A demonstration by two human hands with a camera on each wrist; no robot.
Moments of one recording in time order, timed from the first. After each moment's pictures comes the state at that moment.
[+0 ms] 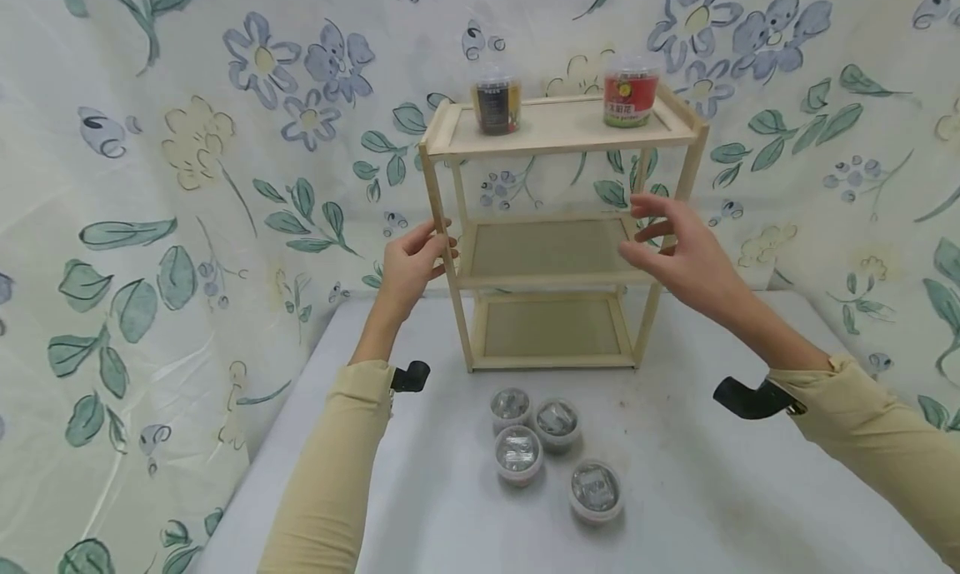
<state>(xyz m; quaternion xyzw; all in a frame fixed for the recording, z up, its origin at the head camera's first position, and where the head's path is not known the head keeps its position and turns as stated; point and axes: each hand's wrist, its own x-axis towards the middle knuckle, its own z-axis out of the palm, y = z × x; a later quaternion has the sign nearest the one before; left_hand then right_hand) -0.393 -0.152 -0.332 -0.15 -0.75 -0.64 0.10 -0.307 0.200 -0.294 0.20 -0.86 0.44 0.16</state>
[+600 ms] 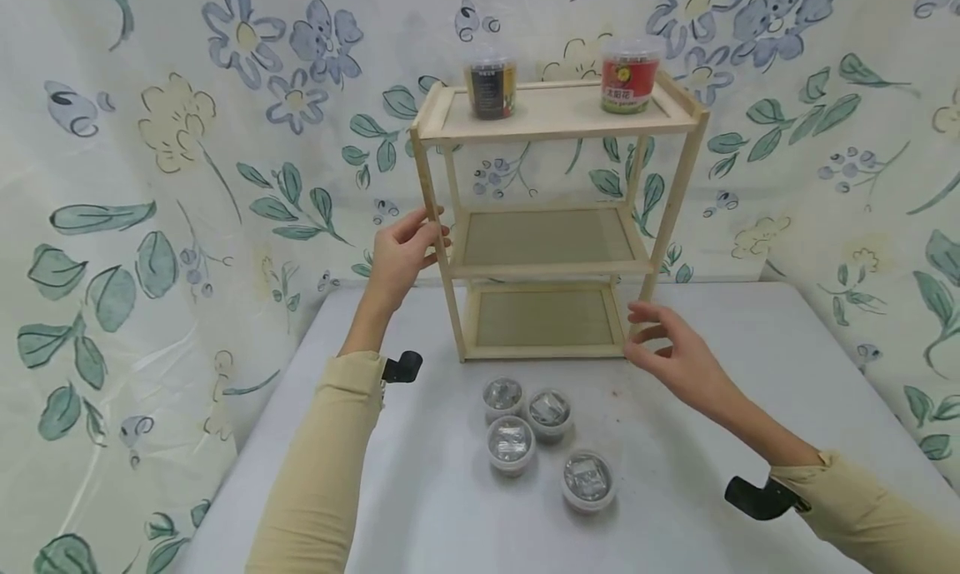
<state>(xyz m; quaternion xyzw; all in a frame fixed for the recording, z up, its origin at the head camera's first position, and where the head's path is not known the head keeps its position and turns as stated) -0.397 -0.152 -0.334 -0.15 -0.75 -0.63 0.10 -0.266 0.210 -0.408 0.15 -0.88 0.45 0.08</state>
